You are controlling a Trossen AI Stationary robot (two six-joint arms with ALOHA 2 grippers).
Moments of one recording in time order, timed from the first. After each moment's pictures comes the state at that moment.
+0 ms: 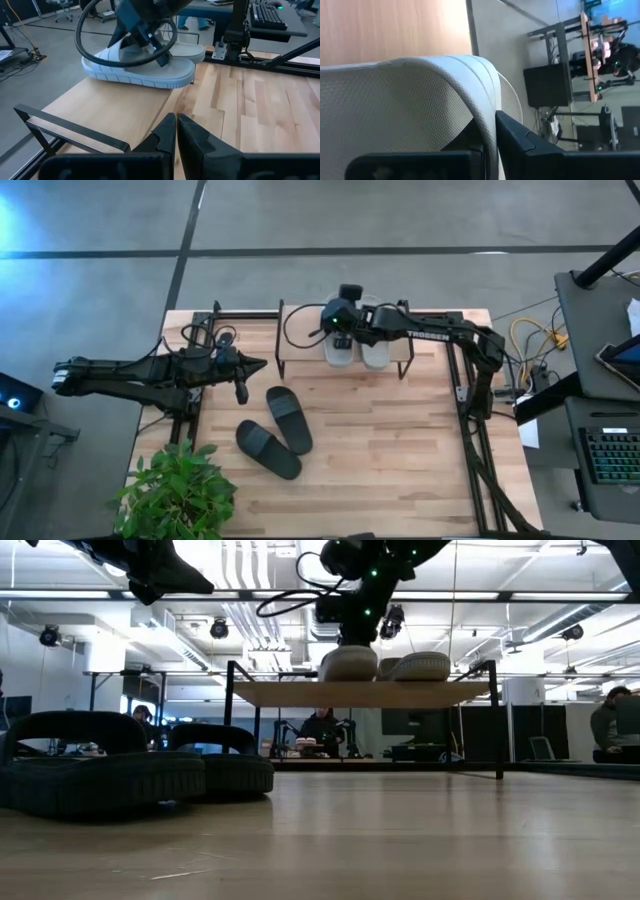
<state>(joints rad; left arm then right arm) -0.01 0.69 0.66 -0.25 -0.37 -0.10 -0.31 1.86 1.62 -0.57 0.64 -0.58</state>
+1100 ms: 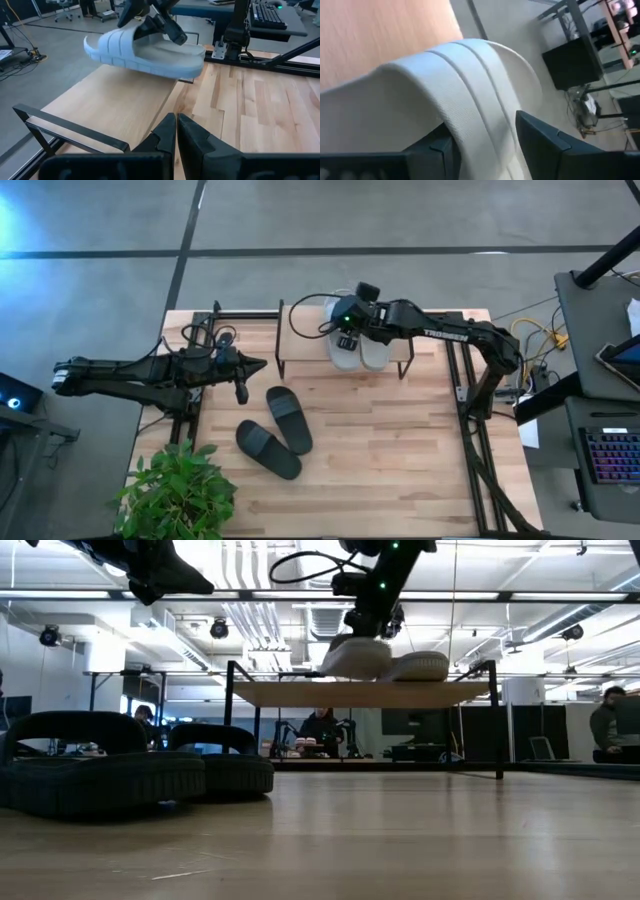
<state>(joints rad) -0.01 0.69 0.66 -0.25 -0.37 -0.10 -0.29 1.75 1.62 -0.72 0.60 -0.28</state>
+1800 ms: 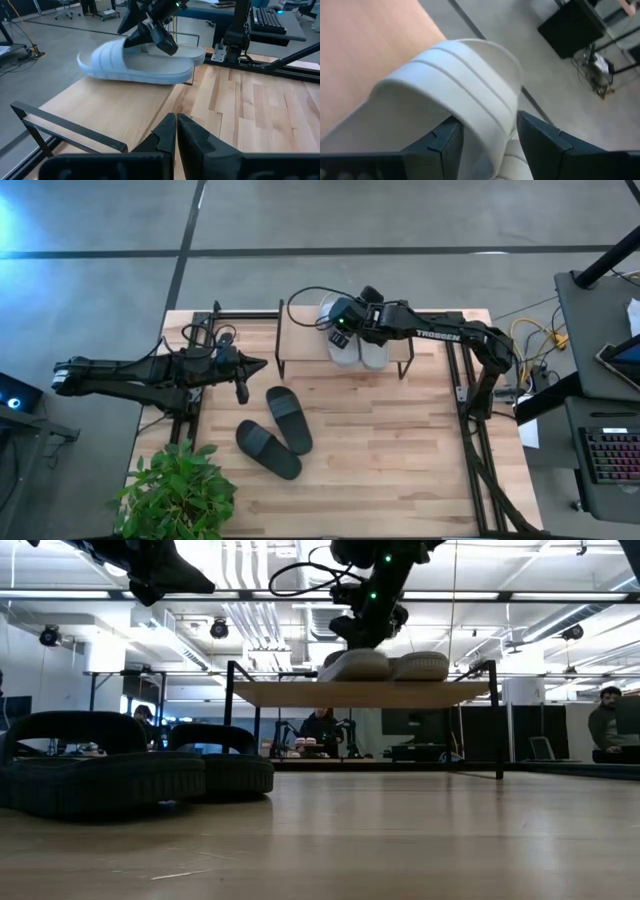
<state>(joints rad) -0.01 0.69 0.67 -0.25 -0.37 -0.13 -0.30 1.80 1.62 -0.70 0.66 0.03</state>
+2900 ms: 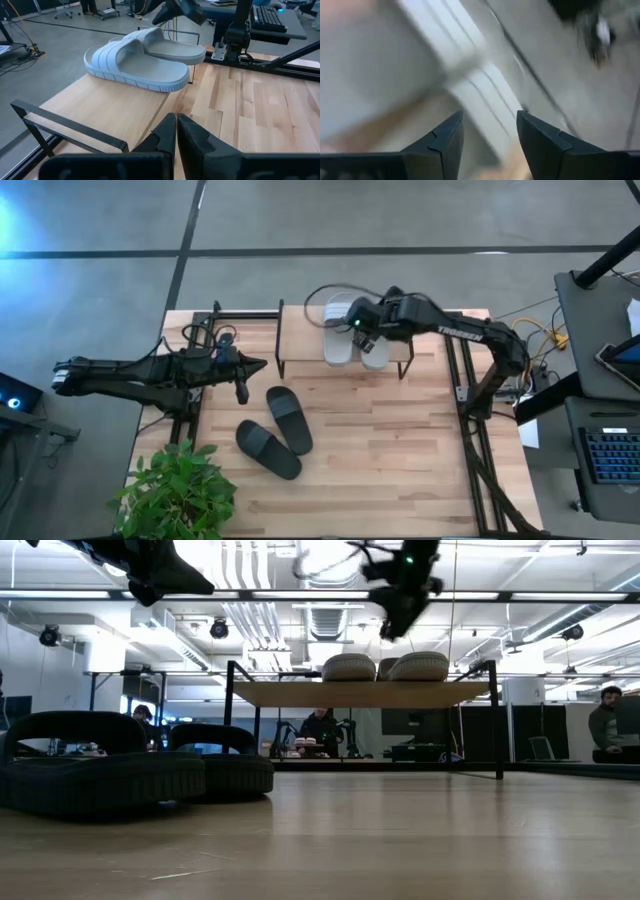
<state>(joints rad) -0.01 0.69 0.66 -0.25 -0.37 -0.12 -0.29 1.70 1.73 -1.21 0.65 0.20</state>
